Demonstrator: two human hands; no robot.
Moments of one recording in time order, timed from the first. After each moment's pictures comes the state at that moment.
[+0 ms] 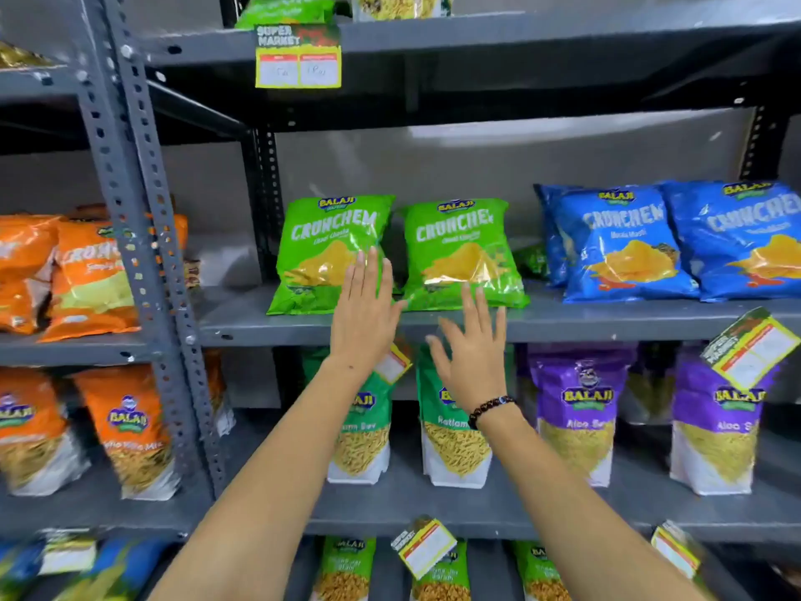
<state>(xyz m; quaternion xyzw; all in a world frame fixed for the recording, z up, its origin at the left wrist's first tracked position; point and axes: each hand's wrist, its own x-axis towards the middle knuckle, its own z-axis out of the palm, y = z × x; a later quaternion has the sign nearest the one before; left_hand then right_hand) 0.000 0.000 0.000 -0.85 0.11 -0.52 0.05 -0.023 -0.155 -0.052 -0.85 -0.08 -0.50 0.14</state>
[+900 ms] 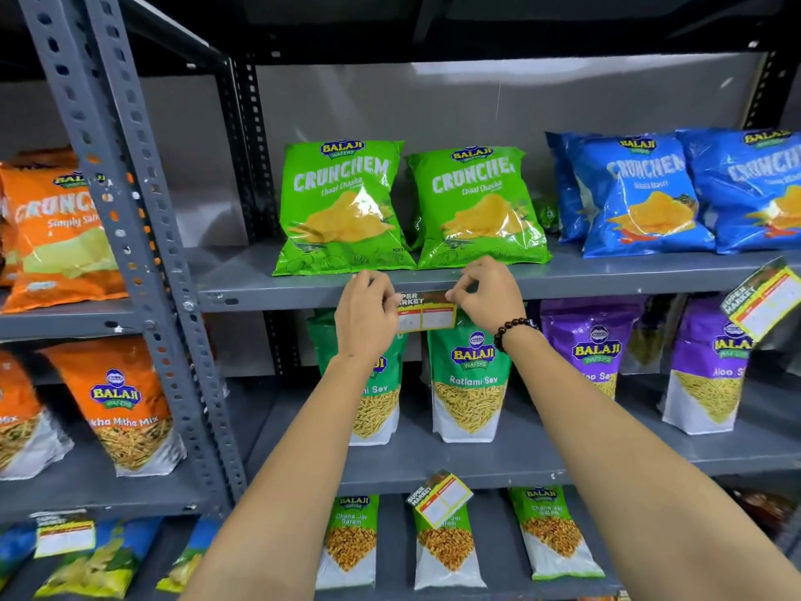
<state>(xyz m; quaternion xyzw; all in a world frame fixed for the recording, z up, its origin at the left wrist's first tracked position) 0.007 0.033 -0.045 -0.87 0.15 -0.37 -0.30 -0.004 -0.139 -0.018 -0.89 -0.06 -0.32 0.32</state>
